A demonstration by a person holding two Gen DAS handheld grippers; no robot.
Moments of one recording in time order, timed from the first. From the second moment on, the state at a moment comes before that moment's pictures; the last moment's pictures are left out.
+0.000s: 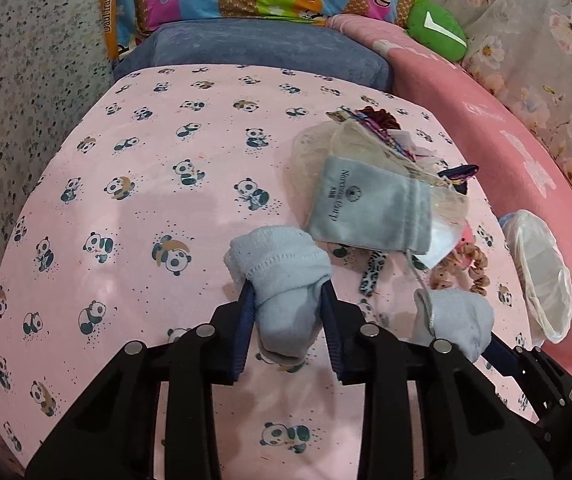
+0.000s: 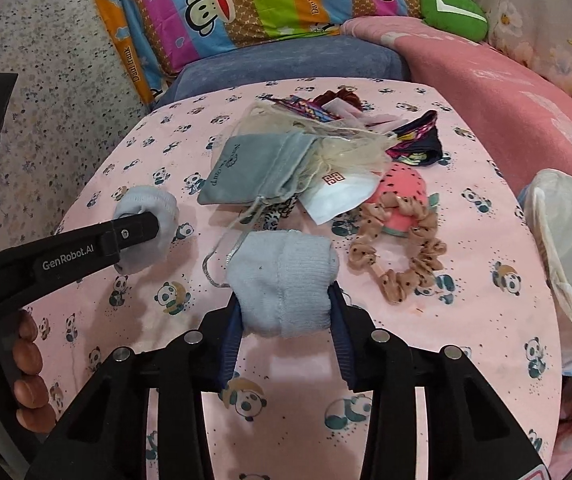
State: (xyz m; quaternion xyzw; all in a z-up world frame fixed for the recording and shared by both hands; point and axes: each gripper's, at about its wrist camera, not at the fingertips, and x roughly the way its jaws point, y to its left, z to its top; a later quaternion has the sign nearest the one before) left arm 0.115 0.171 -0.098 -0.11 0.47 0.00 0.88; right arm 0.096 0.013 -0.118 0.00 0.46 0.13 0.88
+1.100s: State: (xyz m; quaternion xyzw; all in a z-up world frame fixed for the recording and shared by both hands) left arm 0.088 -0.003 -0.034 -0.01 0.42 -0.13 0.90; right arm 0.050 -0.174 -0.055 0.12 0.37 0.00 0.92
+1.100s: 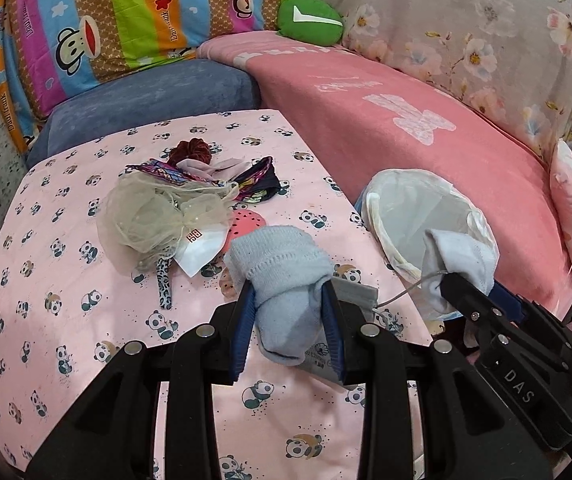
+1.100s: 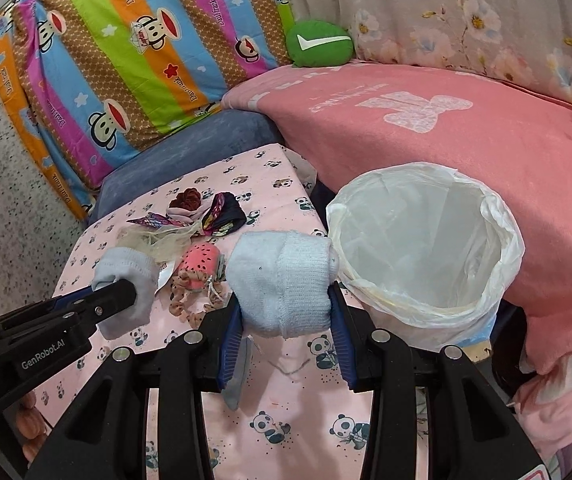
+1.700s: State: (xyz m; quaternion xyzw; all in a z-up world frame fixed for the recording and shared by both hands) left arm 0.091 -0.059 -0.123 0.00 0.51 -0.19 0.84; right arm 0.053 -0.196 -0.080 0.12 0.39 -0.04 0.91
